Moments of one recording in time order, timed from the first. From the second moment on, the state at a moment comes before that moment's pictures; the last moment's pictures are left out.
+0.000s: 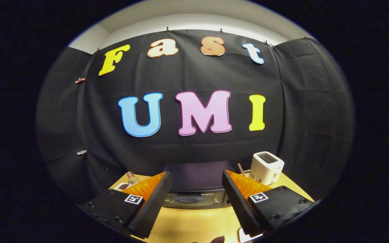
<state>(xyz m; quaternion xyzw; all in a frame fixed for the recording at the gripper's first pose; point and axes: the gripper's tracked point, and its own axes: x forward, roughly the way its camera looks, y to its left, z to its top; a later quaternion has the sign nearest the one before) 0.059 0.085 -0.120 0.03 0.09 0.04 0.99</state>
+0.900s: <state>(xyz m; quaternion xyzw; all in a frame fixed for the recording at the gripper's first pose) 0.168 0.112 -0.311 0.00 0.24 0.00 0.97</state>
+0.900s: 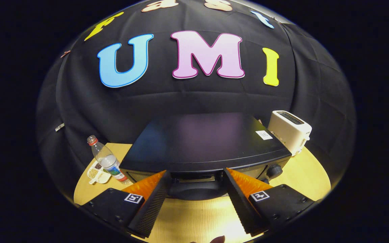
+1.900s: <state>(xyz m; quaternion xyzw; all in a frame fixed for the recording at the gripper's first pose) 0.048 0.104 -0.384 -0.01 0.30 0.01 0.95</state>
